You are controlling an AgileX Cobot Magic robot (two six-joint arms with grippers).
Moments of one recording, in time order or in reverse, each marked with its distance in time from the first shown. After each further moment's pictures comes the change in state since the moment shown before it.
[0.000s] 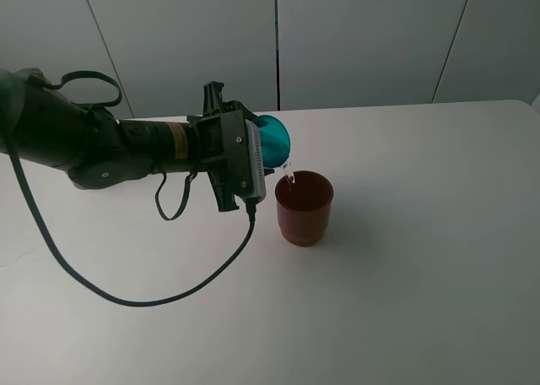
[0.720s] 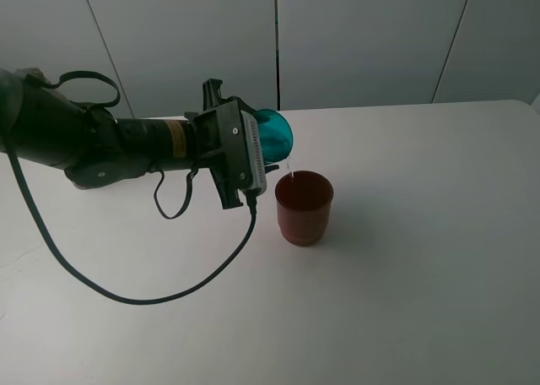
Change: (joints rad) left arm 0.014 0.000 0.000 0.057 -0.046 -0.098; right arm 0.000 0.000 0.000 0.000 0.000 0.003
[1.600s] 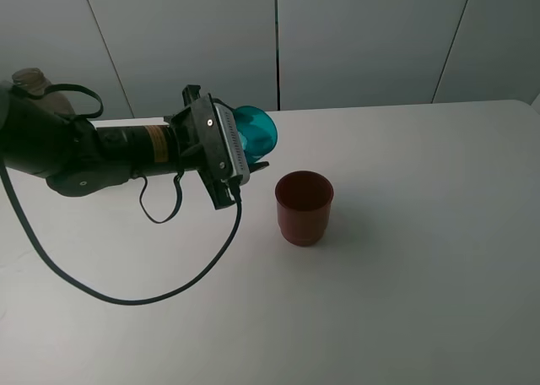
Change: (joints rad) left arm 0.058 0.003 0.055 0.020 -0.127 -0.131; right arm 0.000 0.000 0.000 -0.004 0.000 -0.002
